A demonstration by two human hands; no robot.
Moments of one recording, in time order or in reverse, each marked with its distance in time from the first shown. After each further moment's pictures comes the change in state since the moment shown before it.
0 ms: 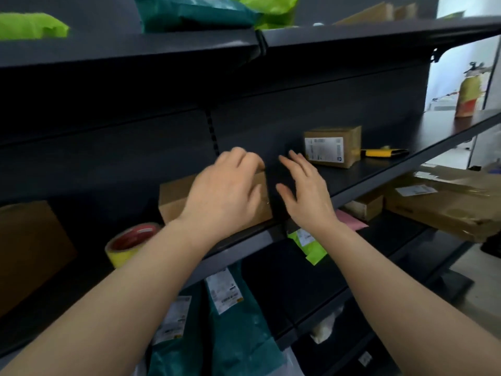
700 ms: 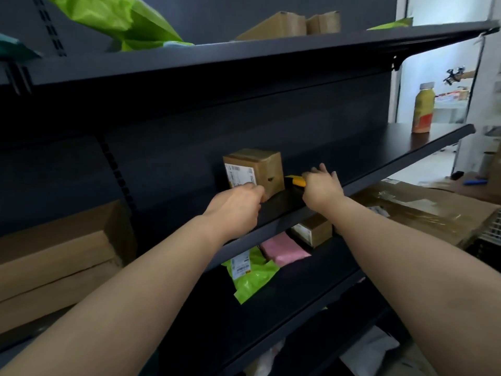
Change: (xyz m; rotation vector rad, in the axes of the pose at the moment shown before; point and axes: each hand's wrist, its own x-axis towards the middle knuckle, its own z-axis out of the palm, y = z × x) left_hand 0.205 0.147 0.172 -0.032 -0.499 -0.096; right_hand 0.115 0.284 -0.123 -0.540 -0.535 0.363
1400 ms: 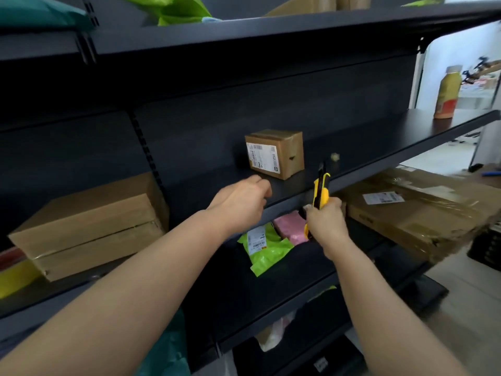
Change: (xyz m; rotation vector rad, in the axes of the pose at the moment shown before) left_hand -0.062 -0.018 0.006 -0.067 0.009 -0.013; right_hand -0.127 -0.063 0.042 0.964 0.065 0.445
